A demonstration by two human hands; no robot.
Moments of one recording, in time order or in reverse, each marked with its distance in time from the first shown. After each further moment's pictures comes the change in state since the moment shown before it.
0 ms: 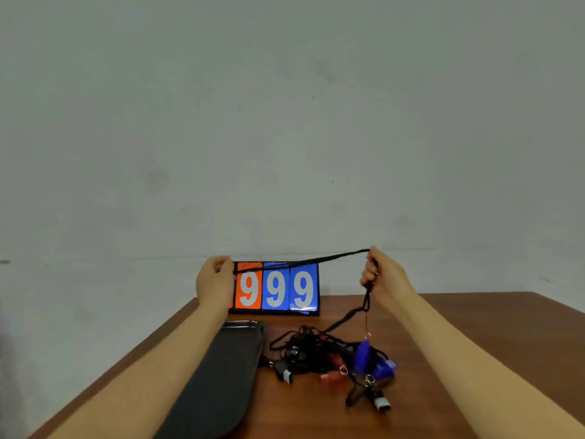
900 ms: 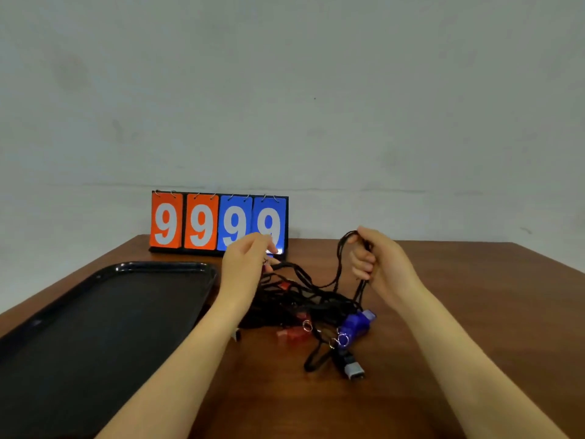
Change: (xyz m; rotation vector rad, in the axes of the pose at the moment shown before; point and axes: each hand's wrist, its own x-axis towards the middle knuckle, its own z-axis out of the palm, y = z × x) left_hand -0.069 -0.070 0.108 -0.137 -0.381 0.011; right_hand 0.006 0.056 -0.074 -0.137 -0.191 0.026
